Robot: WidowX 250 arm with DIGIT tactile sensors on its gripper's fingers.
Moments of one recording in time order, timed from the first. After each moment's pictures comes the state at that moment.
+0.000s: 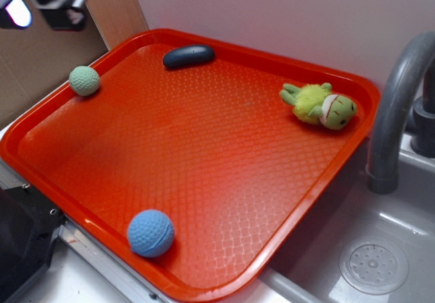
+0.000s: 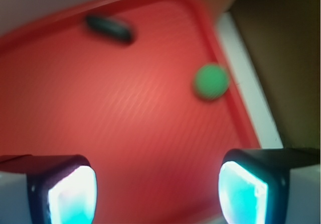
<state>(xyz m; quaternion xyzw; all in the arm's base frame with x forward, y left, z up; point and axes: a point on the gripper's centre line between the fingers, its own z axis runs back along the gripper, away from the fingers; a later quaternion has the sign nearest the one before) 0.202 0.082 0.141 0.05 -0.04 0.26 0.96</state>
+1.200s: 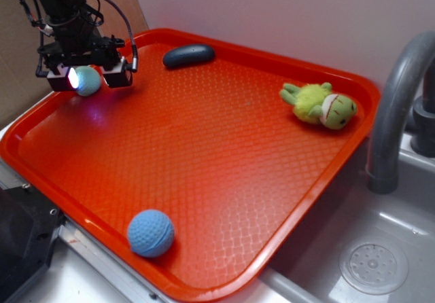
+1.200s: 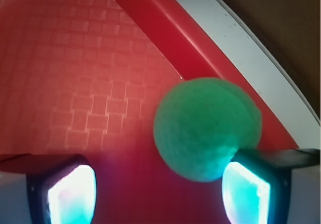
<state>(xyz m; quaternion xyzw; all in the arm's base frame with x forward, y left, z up) 0.232 0.129 0.032 0.08 -0.05 0.35 0.93</state>
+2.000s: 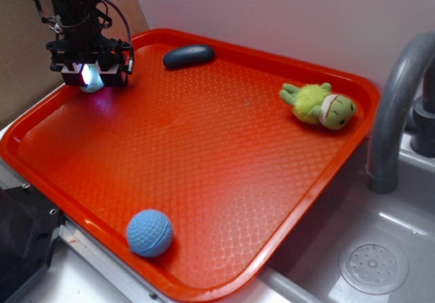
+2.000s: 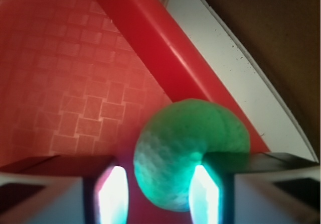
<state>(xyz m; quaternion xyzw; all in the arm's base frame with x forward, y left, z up) 0.246 0.142 0.024 0.12 -0.06 0.32 0.94</state>
